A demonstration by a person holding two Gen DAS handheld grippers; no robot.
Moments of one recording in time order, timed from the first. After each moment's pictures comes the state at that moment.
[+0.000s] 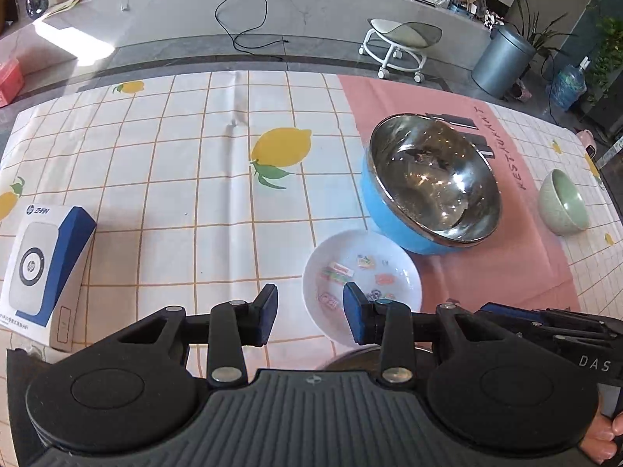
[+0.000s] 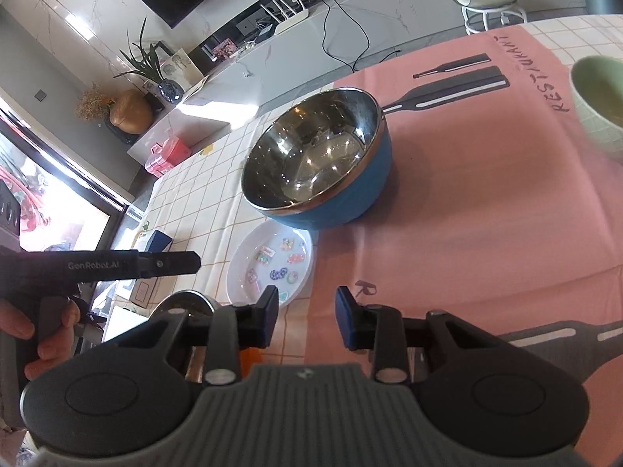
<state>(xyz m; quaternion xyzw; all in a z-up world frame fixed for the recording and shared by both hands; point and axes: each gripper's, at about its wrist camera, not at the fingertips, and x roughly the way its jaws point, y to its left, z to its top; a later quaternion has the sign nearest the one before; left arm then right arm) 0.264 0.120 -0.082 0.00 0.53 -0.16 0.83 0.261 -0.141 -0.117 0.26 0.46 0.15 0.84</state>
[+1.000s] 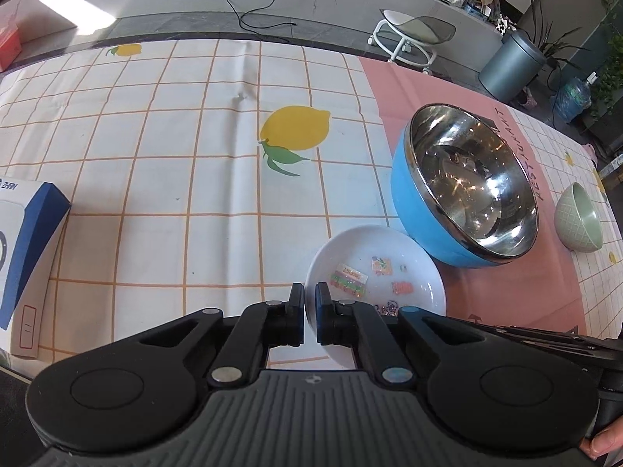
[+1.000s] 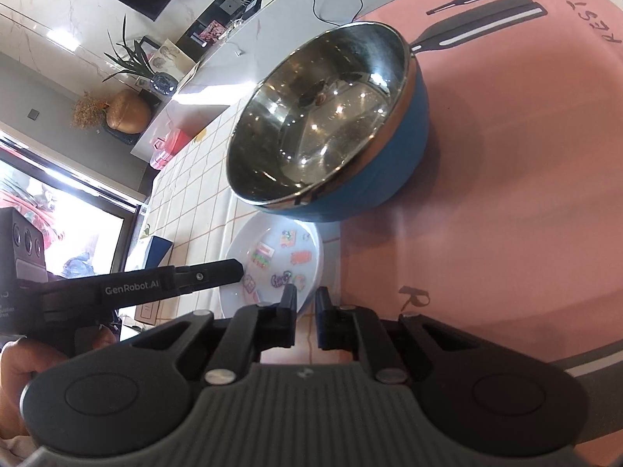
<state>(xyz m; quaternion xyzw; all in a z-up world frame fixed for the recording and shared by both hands) 0.284 0.132 -0.108 -0.04 0.55 -0.16 0.82 0.298 -0.116 -0.153 0.32 0.49 0.16 0.79</state>
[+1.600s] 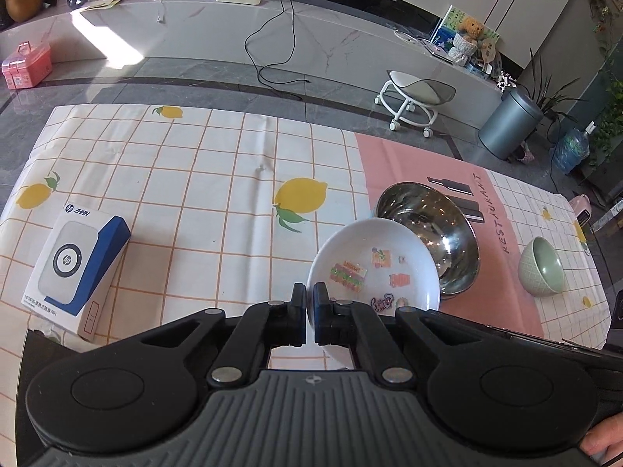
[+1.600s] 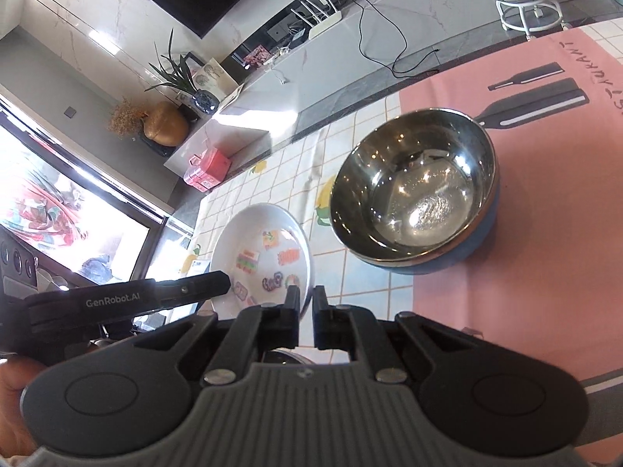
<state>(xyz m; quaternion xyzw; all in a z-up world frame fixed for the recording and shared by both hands) 0.250 0.145 -0.032 -0.08 0.49 -0.13 0.86 0.287 -0.105 -0.087 0.31 0.43 0.19 0.82</state>
